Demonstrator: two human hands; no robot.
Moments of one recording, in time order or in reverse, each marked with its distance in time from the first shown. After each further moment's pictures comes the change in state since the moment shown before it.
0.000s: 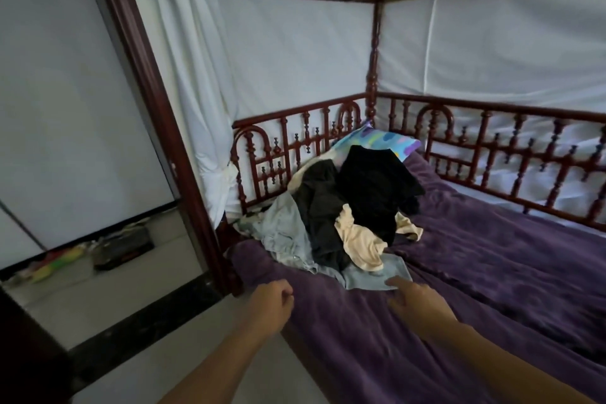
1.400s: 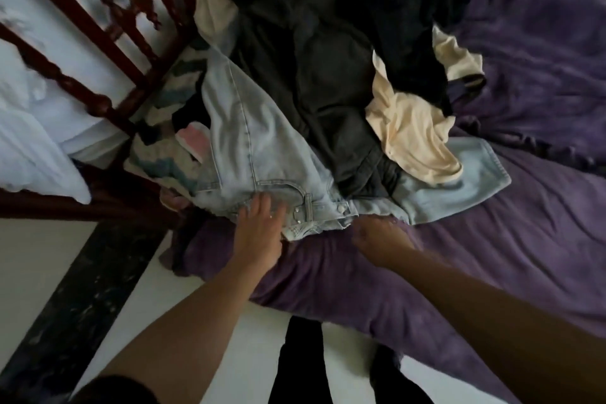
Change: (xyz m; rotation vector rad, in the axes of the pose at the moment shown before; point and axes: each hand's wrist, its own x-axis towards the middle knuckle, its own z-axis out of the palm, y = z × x) left_hand 0.539 -0.288 0.180 0.659 -0.592 0.478; right_hand 0.463 -0.074 0.314 0.039 -0.452 0.545
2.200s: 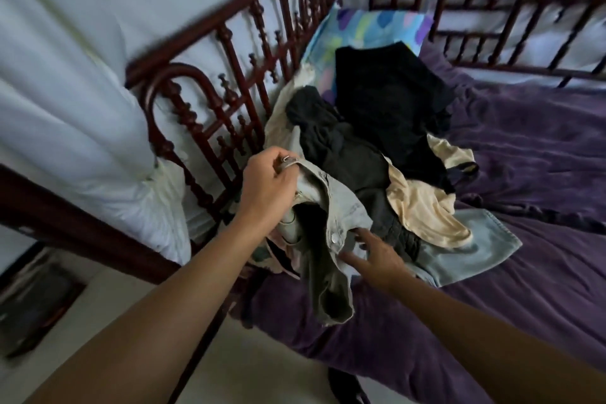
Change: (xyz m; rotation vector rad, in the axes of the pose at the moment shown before) left_hand -0.117 -0.005 -0.295 -1.115 0.676 0.020; right_hand -0.092 -0.083 -0.078 0.504 0.310 -0.243
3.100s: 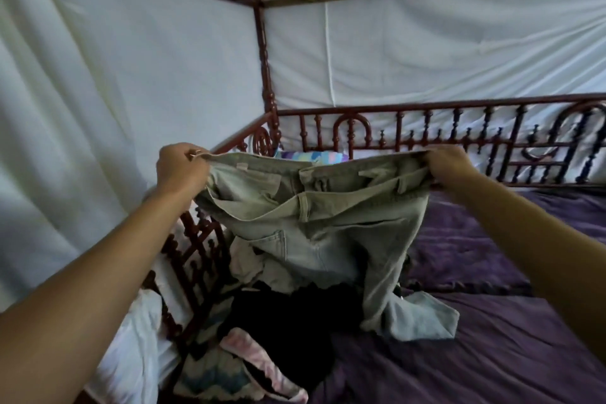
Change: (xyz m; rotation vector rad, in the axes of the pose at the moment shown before) left_hand 0.104 0.142 -0.149 0.038 0.304 0.212; right_hand -0.107 -0.183 -0.322 0.554 0.840 0.088
